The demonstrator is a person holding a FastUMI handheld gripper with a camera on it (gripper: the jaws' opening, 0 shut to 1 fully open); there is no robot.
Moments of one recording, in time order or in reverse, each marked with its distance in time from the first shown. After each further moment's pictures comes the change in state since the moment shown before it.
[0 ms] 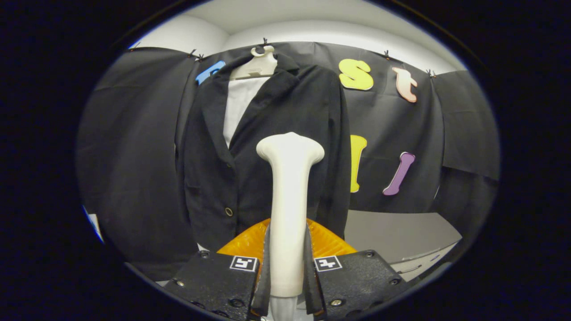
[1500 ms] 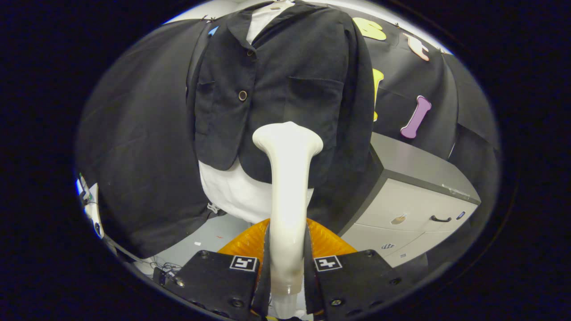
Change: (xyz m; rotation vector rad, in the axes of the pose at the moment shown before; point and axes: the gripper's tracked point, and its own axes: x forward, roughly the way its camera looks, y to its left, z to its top) arm -0.009 0.022 -0.195 -0.024 0.338 0.049
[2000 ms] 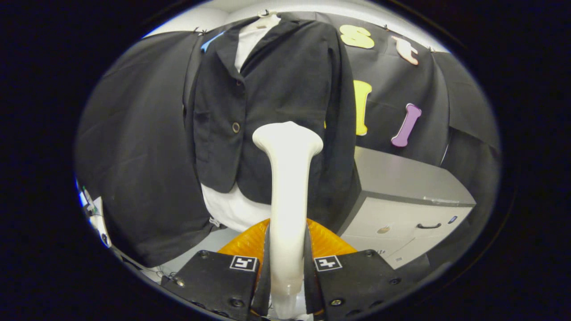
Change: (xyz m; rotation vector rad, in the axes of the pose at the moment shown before) arm -0.049 -0.013 0.059 0.045 -0.118 0.003
